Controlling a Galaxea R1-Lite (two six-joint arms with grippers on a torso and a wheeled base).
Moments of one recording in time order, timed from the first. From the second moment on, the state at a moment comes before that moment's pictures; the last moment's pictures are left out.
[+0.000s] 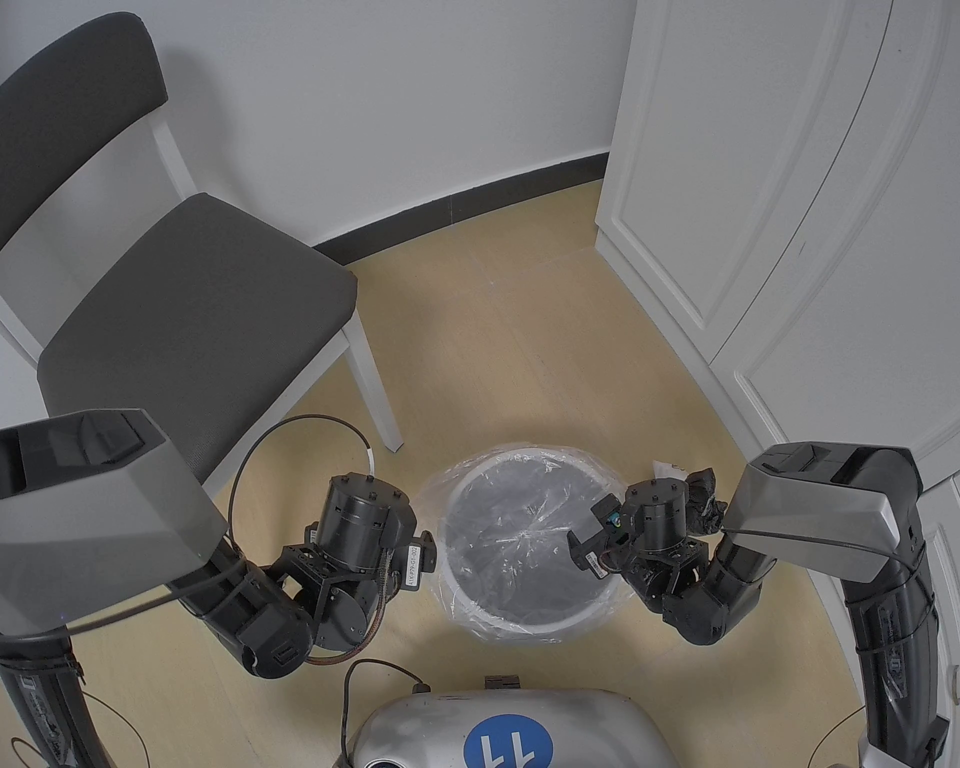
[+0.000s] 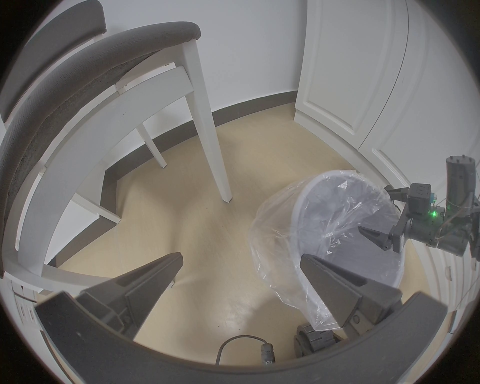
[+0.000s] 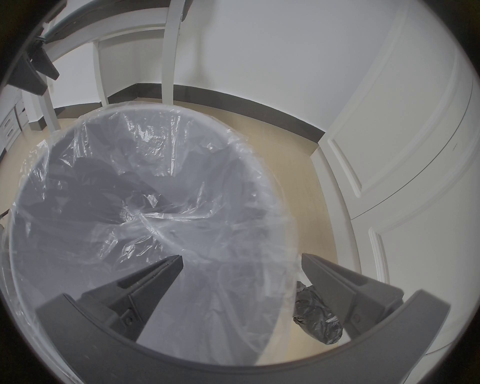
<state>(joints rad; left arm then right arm) -0.64 2.11 -0.73 -0.80 0.52 -0.21 0.51 2.47 -0.93 -1.18 -0.37 -0.42</state>
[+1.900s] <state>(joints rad) -0.64 2.06 -0.59 -1.05 0.48 -0.21 0.46 2.26 -0.74 -1.25 -0.34 -0.44</state>
